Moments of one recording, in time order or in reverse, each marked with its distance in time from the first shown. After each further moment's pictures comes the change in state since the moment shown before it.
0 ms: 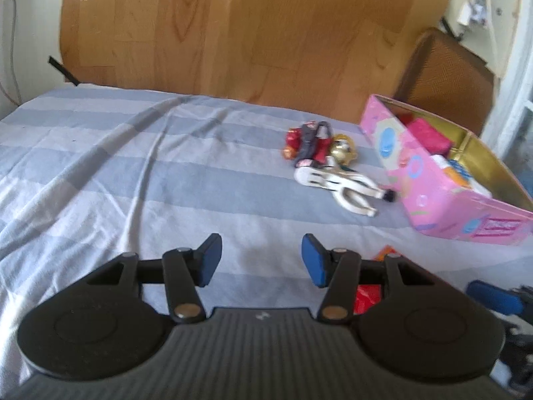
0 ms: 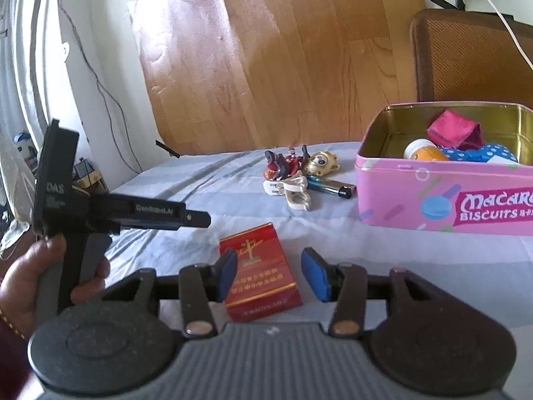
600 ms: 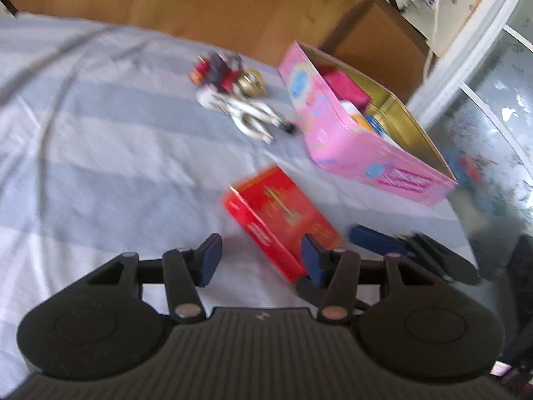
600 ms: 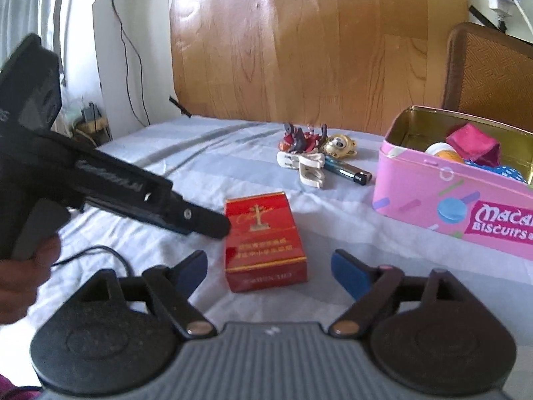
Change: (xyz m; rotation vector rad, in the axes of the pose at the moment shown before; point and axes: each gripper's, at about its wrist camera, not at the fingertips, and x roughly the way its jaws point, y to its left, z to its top) left arm -0.010 -0.031 -0.030 -0.092 0.217 -0.304; right arm 0.017 0.015 -0.011 -0.188 0.092 -0.015
